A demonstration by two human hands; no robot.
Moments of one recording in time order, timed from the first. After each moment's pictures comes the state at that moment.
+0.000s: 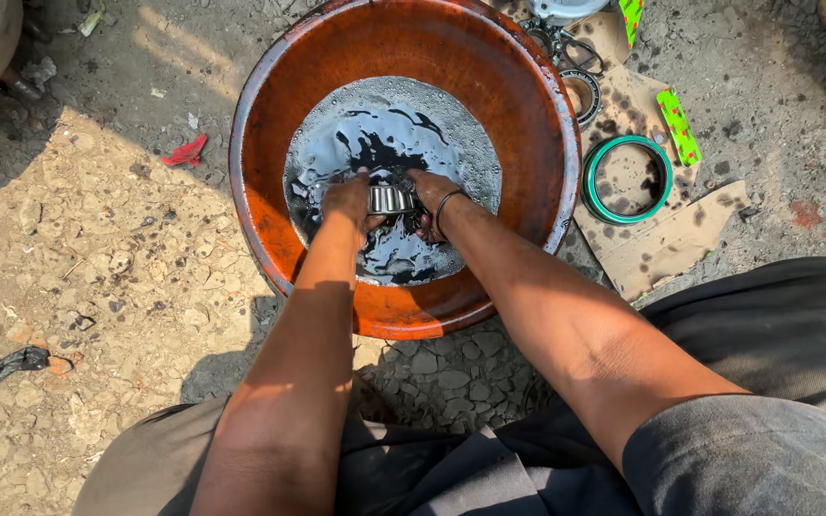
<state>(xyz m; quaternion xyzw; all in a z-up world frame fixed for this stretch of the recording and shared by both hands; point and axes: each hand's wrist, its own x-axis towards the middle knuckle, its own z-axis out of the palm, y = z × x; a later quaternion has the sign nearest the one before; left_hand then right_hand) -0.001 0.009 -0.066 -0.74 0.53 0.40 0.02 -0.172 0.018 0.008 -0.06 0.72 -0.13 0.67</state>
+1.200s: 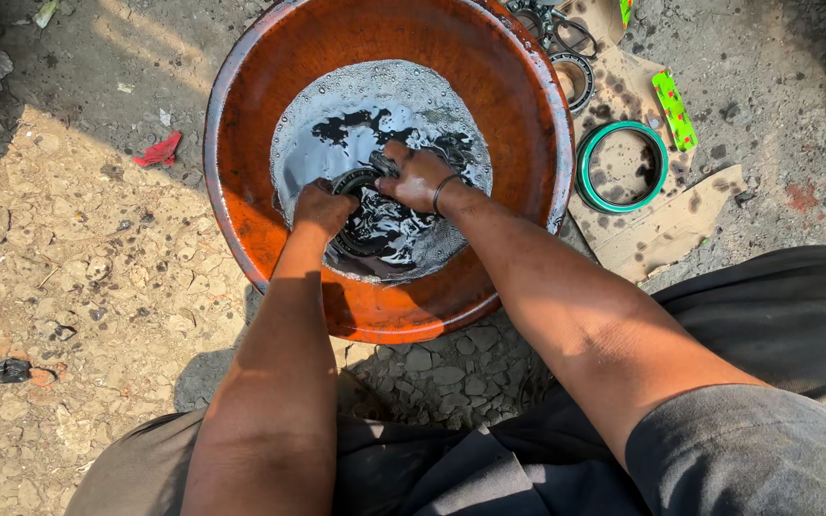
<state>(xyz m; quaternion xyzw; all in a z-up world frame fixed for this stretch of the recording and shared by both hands) 0.023 0.011 -0.032 -0.72 0.52 0.45 -0.08 -0.196 0.001 -0.016 -0.69 0.60 -0.08 0.39</state>
